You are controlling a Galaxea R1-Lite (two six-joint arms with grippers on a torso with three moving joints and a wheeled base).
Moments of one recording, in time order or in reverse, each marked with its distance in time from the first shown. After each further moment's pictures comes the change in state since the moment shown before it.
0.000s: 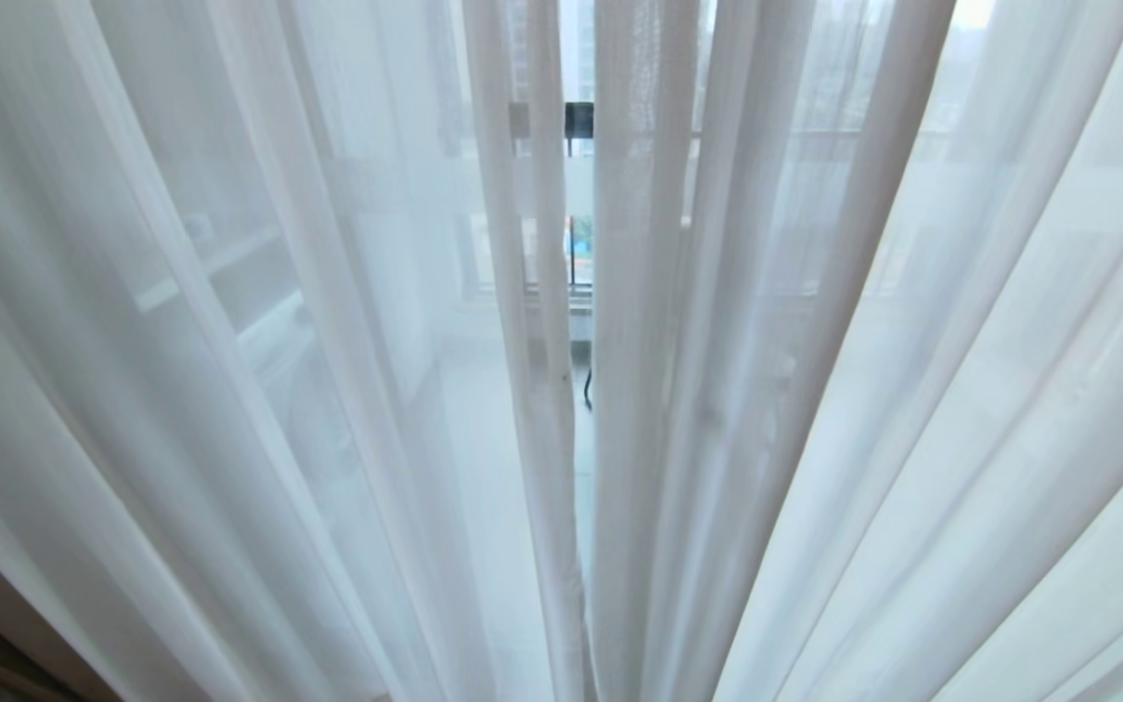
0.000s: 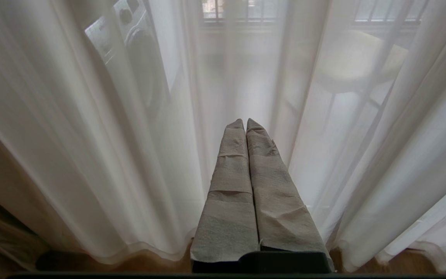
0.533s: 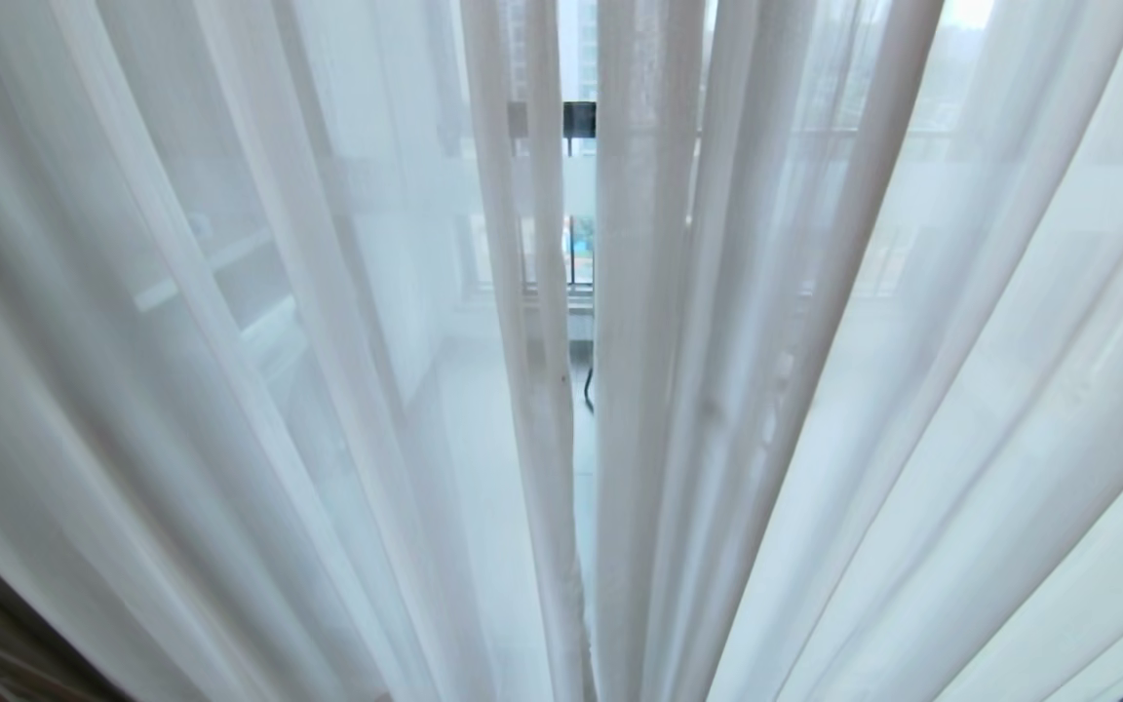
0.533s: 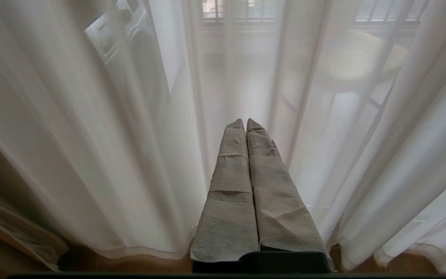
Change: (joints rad) left arm 0.000 0.000 0.000 0.000 0.000 0.000; right arm -0.027 0.477 -0.054 -0.457 0.080 -0.018
